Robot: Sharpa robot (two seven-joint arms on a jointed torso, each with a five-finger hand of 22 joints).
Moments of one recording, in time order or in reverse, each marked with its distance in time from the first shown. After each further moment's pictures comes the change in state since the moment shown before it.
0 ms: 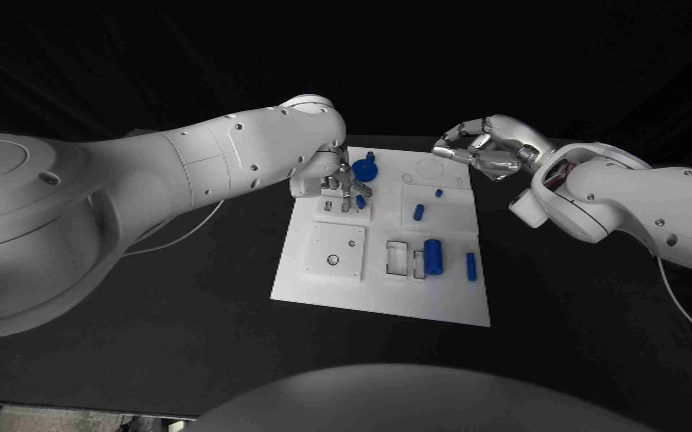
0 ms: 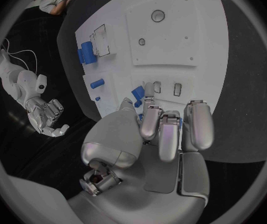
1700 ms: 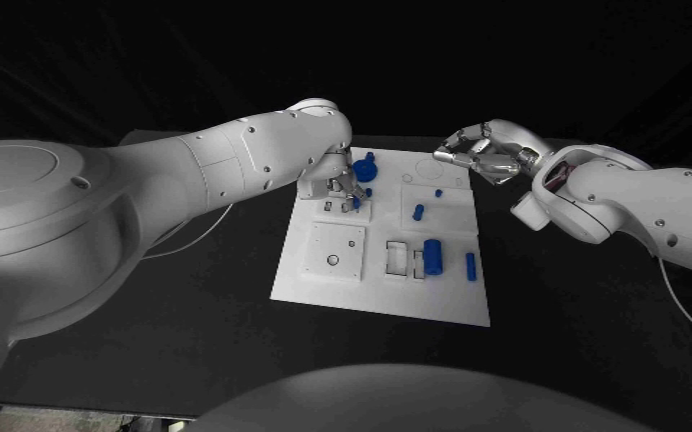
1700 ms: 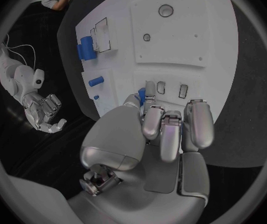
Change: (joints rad) left arm -0.019 0.047 0.002 -0.067 0.022 -0.009 0.000; left_hand 0.213 -0.112 0.316 -0.061 0.180 0.037 -0.023 -0.021 0.144 -0.007 0.005 -0.001 -0.130 -0.002 0.004 0.000 0.000 0.000 -0.011 -0.015 -0.024 0.003; right arm -0.003 -0.003 -0.001 -0.004 0.002 0.032 -0.024; right_hand 0.013 0.013 -0.011 0.000 0.007 0.027 0.001 0.023 0.004 0.000 0.000 0.000 0.000 0.000 0.000 0.000 0.000 0.000 0.000 0.000 -0.019 0.000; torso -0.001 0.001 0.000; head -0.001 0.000
